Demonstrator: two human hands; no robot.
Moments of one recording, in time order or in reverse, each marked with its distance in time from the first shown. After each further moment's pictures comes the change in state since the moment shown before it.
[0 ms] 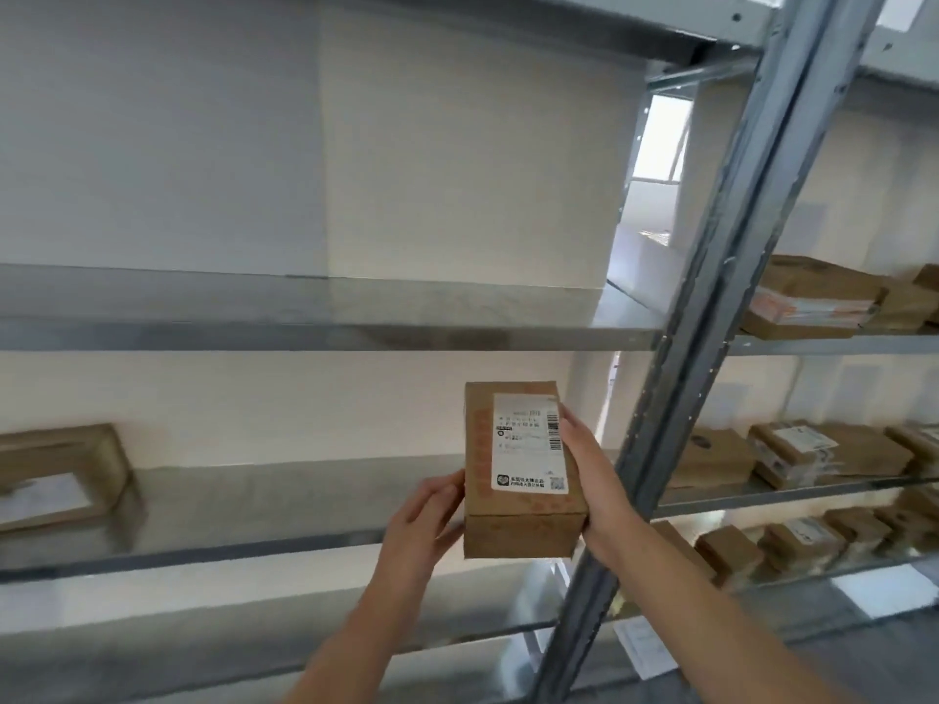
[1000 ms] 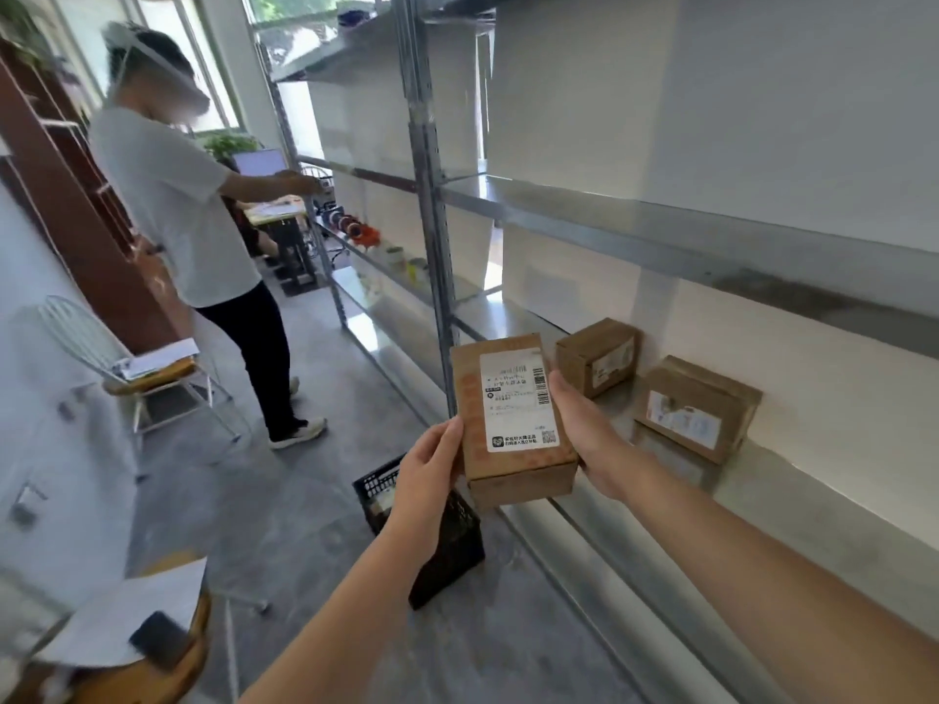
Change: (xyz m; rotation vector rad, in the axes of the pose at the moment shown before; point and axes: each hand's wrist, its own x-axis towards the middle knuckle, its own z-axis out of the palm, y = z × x) left_hand -0.301 0.103 -0.425 0.008 1.285 0.248; right_hand -0.114 0.150 0.602 -0.244 -1.248 0.248
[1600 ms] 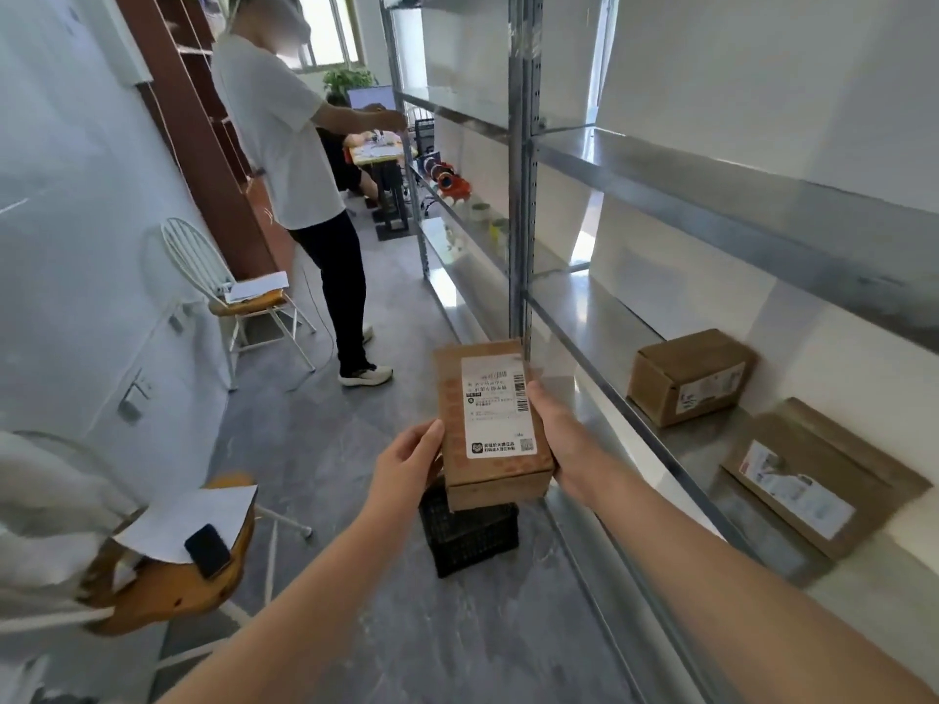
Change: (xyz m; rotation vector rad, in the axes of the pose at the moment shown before) left_hand 0.075 -0.018 -0.029 0.030 0.302 -0.047; right_hand 0.127 0.029 0.037 0.149 -0.381 0.197
